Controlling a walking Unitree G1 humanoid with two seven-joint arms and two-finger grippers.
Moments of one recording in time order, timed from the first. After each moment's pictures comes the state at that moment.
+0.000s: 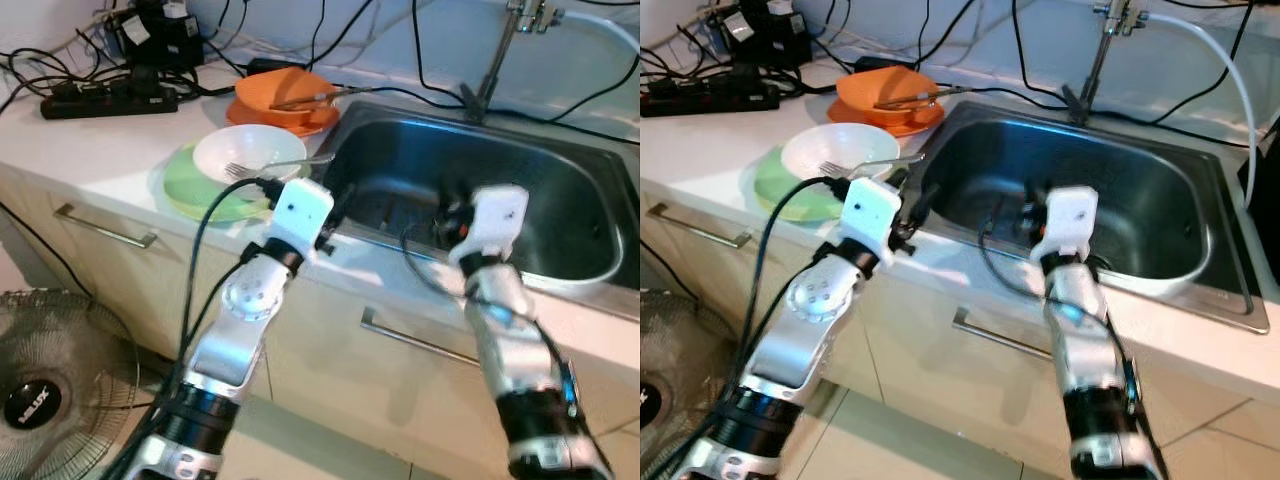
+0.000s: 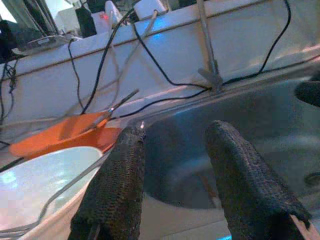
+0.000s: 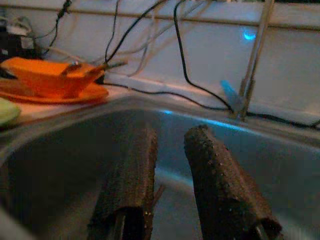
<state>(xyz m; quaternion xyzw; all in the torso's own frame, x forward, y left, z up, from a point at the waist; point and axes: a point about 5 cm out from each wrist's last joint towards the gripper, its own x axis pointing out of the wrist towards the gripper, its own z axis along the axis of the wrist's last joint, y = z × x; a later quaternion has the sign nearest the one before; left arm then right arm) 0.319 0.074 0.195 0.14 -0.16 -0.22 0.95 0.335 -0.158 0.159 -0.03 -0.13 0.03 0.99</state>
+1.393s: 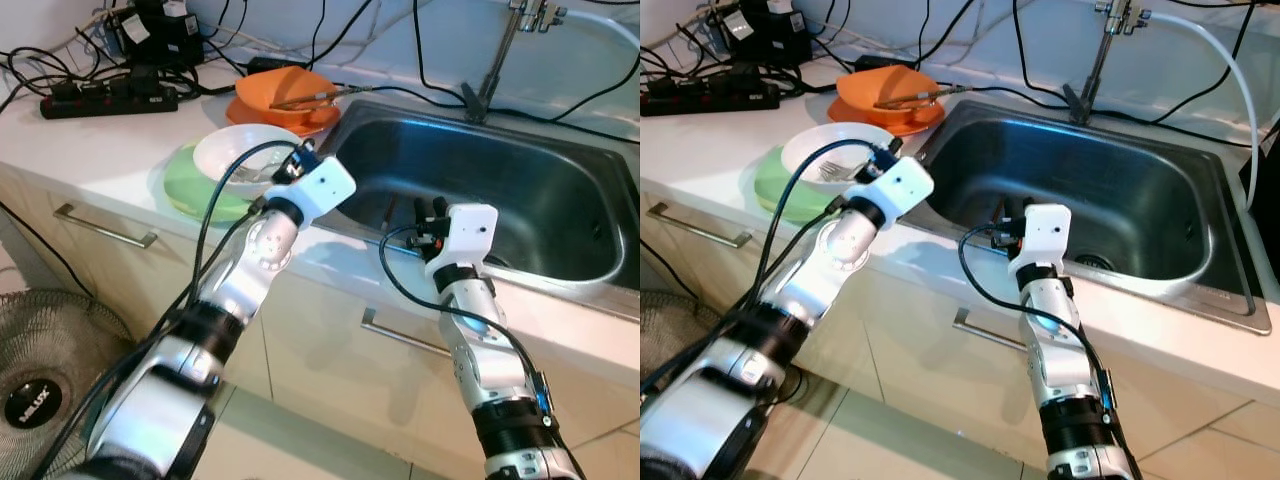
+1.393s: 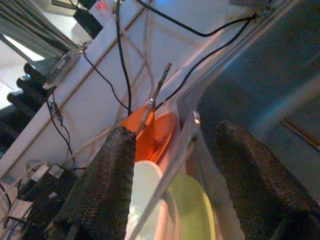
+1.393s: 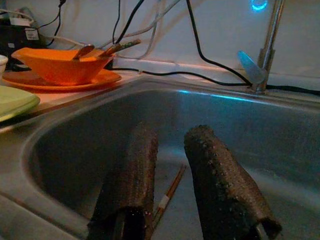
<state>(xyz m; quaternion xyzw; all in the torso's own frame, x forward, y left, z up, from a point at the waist) 0.382 0.073 0.209 0.39 -0.16 -0.15 0.90 0.333 -0.134 0.147 0.01 -0.10 0.03 0.99</state>
